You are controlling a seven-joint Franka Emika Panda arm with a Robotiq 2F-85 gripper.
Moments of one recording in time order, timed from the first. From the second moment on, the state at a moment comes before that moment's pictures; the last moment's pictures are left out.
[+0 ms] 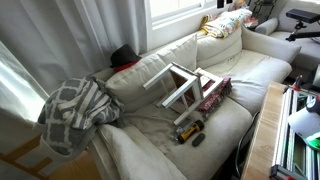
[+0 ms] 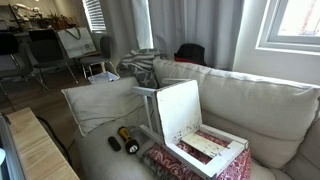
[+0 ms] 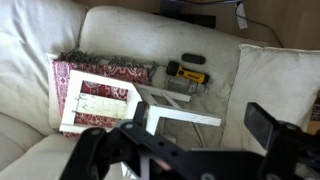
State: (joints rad) arm -0.02 -0.20 -0.05 -2.00 -0.01 1.57 -0.07
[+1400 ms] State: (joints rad) arm -0.20 0.13 -0.21 -1.93 0.34 1.73 -0.21
